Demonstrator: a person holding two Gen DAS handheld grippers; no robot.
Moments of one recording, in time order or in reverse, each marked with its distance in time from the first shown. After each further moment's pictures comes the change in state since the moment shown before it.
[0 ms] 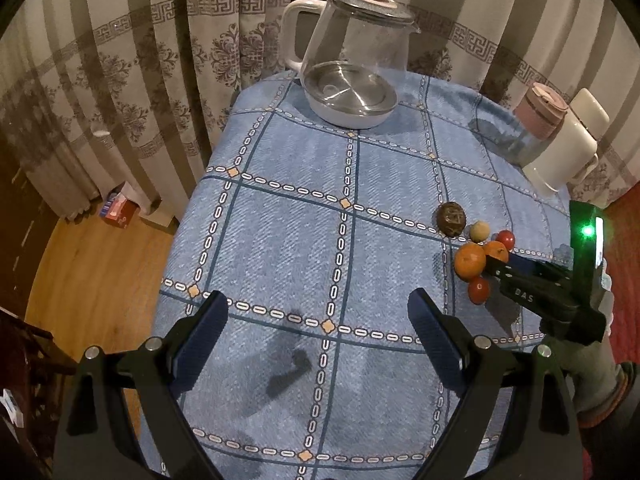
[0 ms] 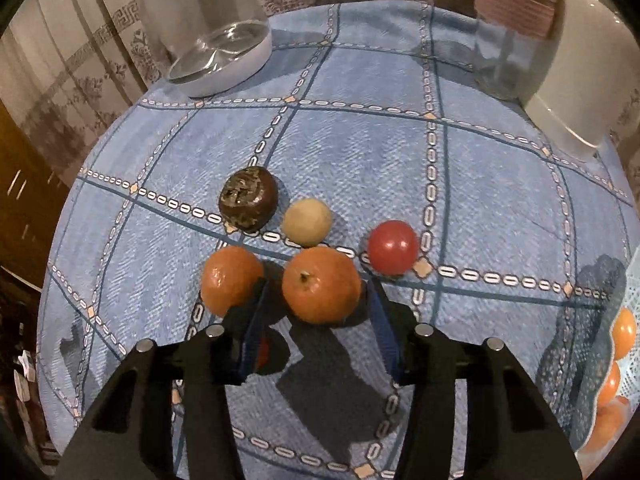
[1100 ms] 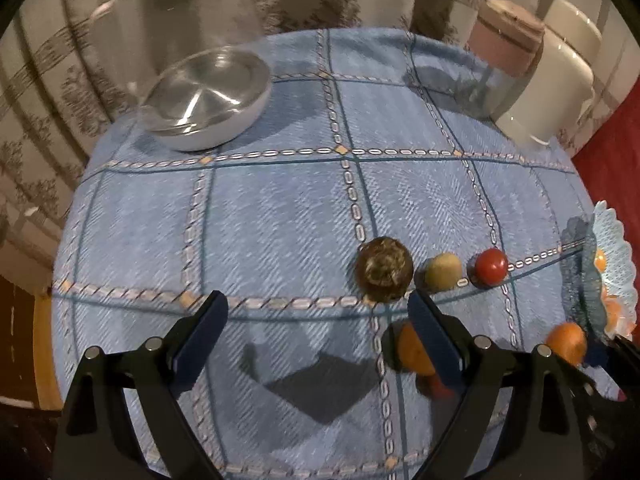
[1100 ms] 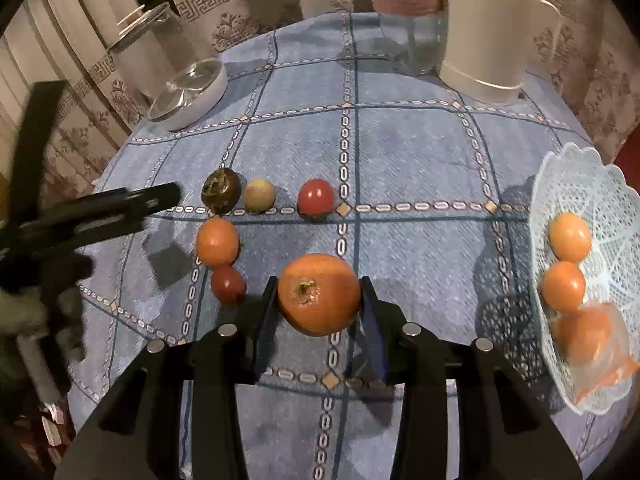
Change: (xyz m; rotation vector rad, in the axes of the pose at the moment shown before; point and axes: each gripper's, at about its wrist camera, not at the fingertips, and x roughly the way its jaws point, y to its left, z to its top) left arm 0.130 -0.118 0.068 0.271 0.070 -0.077; right arm -0.073 -0.043 -0.048 0.200 -0.053 -0.004
